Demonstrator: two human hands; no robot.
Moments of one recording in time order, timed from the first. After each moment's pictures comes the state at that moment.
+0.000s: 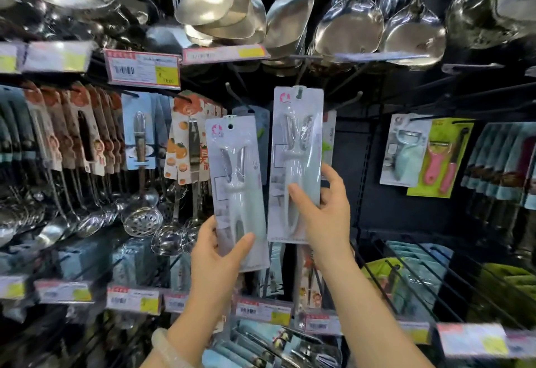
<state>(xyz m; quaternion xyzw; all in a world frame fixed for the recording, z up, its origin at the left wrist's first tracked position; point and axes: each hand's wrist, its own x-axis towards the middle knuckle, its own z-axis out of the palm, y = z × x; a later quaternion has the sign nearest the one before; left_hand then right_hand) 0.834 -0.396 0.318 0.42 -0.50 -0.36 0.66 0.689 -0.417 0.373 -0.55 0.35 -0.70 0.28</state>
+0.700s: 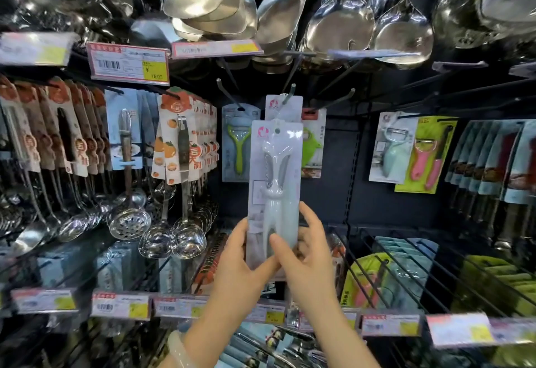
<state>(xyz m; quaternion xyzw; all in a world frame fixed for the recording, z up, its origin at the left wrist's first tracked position) 0.808 -0.394 0.314 0.39 -0.61 -0.38 0.58 0.700 -0.391 0.318 -0.59 0.40 -0.63 0.31</state>
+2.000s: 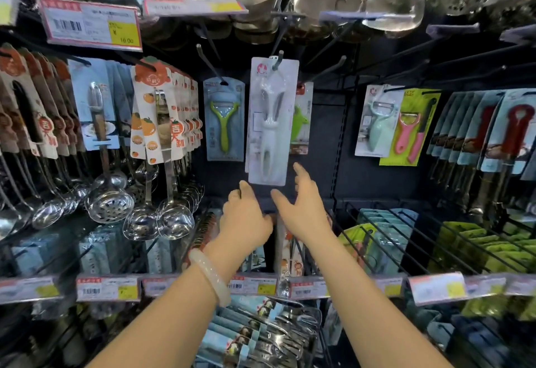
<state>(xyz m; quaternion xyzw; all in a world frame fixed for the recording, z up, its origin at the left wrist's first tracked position) 0.791 -0.444 0.342 0.62 -0.72 -0.19 0.26 0.678 -0.441 0.341 -0.63 0.58 -0.49 0.18</state>
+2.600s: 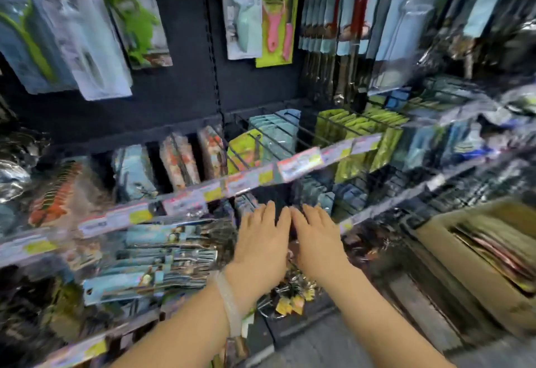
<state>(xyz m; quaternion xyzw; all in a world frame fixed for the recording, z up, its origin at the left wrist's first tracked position) 0.633 -0.307 0.214 0.36 -0.93 -0.02 0.00 0.524 -0.260 0.175 -0.57 0.82 -0.10 0.01</state>
